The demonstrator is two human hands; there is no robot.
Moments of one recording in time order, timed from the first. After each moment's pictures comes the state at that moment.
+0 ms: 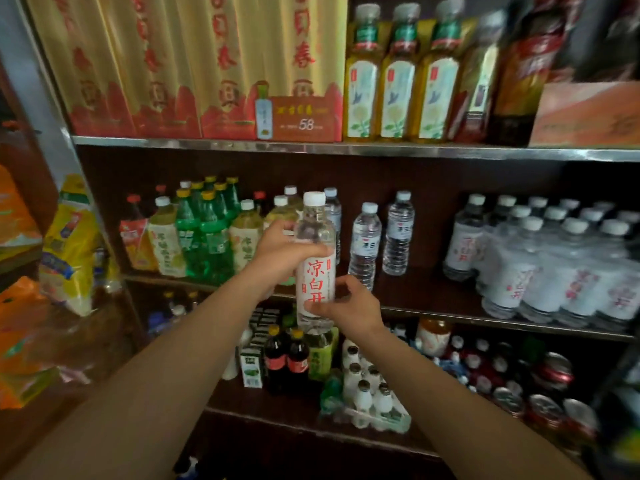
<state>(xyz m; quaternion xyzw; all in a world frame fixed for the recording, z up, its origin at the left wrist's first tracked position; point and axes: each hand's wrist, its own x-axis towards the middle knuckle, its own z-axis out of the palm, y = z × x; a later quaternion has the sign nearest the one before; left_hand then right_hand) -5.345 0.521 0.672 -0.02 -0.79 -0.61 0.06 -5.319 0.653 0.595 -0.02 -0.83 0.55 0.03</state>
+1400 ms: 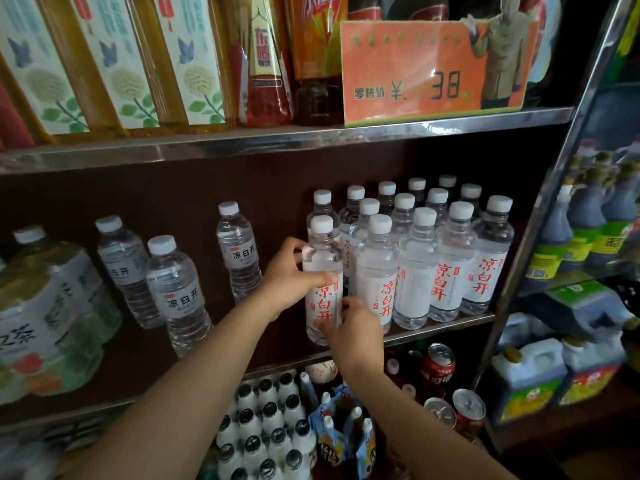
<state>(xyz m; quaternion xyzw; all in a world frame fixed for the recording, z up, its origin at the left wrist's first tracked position) -5.498 0.809 0.598 -0.23 -0.79 -0.56 -0.10 -5.403 0.891 0.529 -0.26 -0.84 0.42 0.23</state>
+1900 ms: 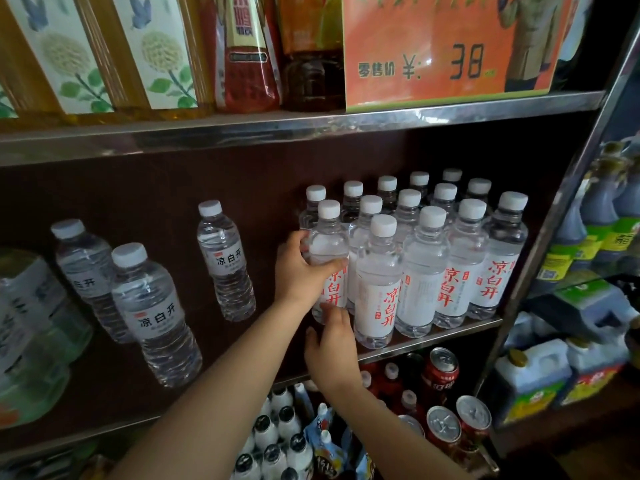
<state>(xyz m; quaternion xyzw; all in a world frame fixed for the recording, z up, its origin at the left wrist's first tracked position) -5.523 0.857 0.576 -0.18 -0.77 -0.61 0.03 -5.436 0.881 0.501 -0.19 -0.84 0.45 0.22</state>
